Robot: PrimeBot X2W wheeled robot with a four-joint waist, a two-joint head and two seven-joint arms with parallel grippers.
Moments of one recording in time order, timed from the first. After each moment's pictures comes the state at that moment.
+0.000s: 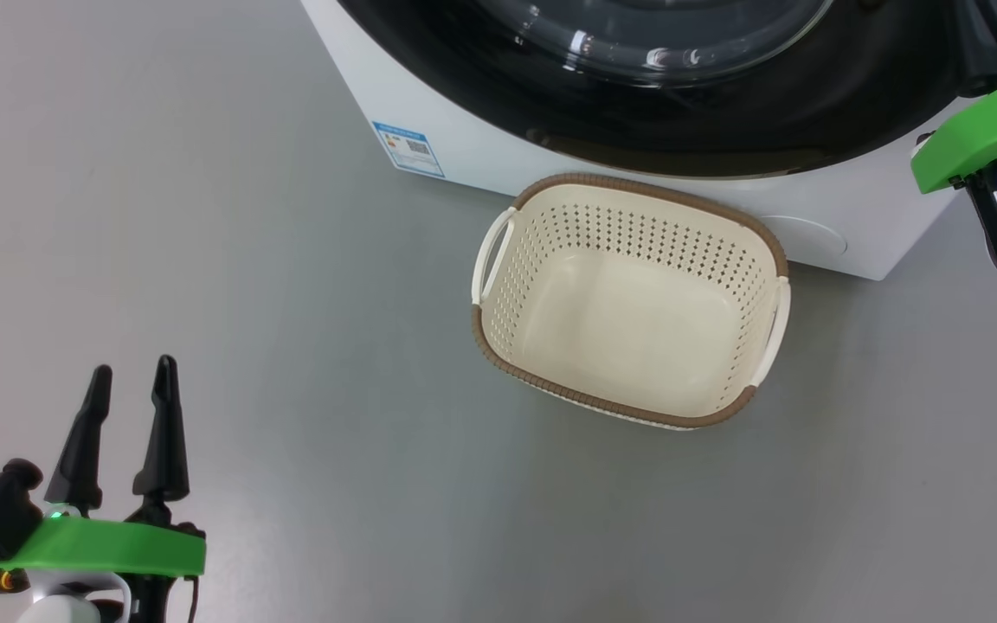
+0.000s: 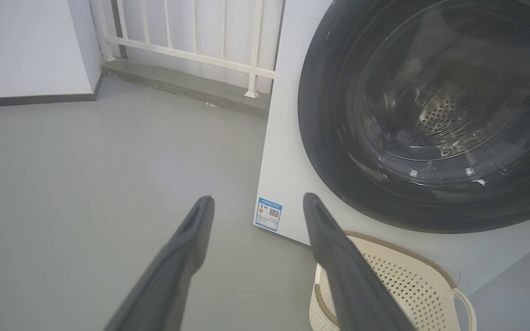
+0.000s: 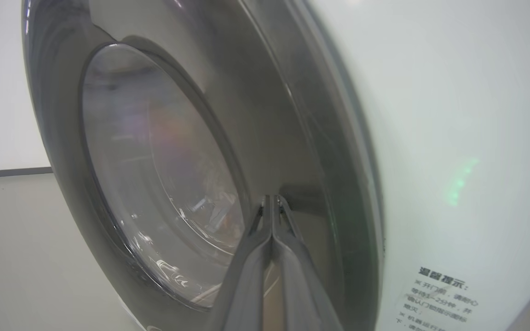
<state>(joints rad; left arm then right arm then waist) -0.23 0.25 -0.10 0.28 -0.62 -0.13 -0.25 -0.98 -0.39 0.35 0.74 0.40 0.14 -0.26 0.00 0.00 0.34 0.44</state>
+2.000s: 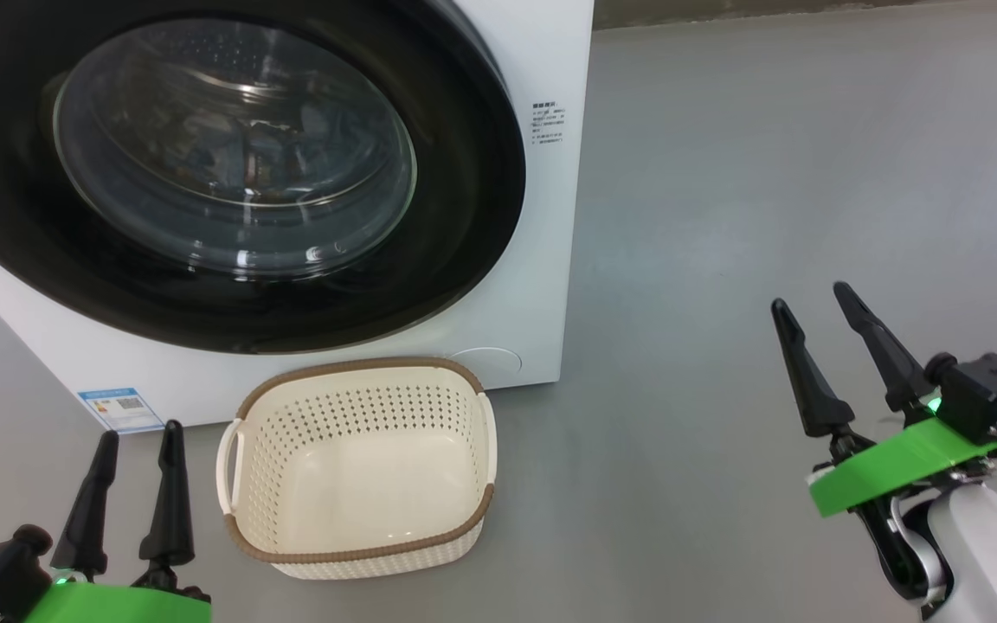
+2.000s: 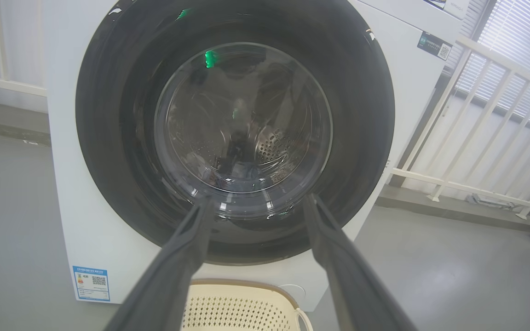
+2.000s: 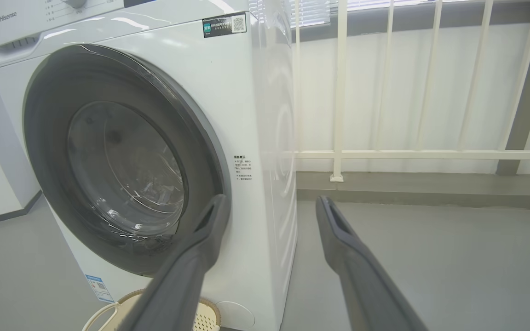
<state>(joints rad) -0.10 0.23 -0.07 0.23 -0.59 -0.13 -0.25 -0.29 -0.29 0.25 0.27 0.46 0.13 -0.26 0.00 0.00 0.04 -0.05</state>
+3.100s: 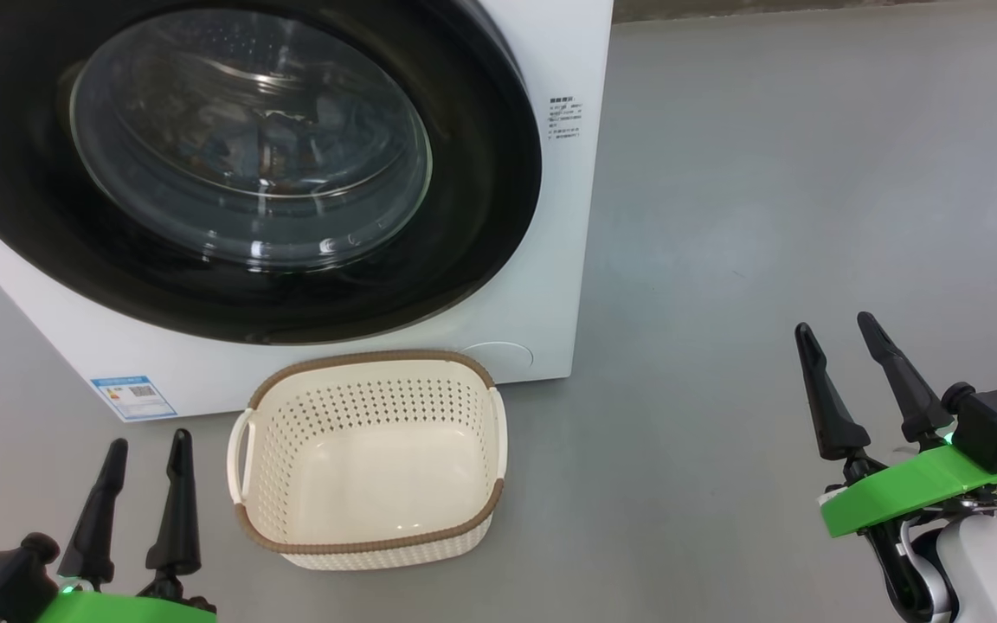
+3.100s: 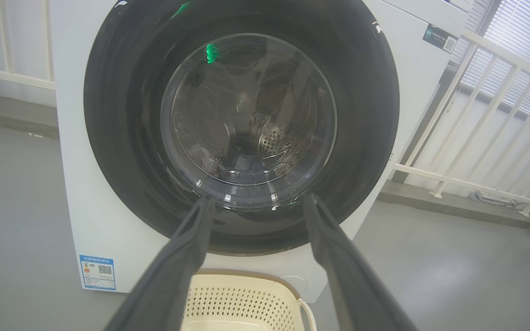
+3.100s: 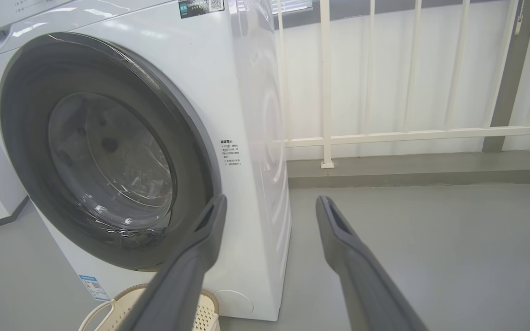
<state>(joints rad) -0.08 0.24 -0.09 0.21 -0.60 -0.13 -0.25 -0.21 -0.24 0.16 0.26 0.43 0.13 -0.26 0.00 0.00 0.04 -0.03</state>
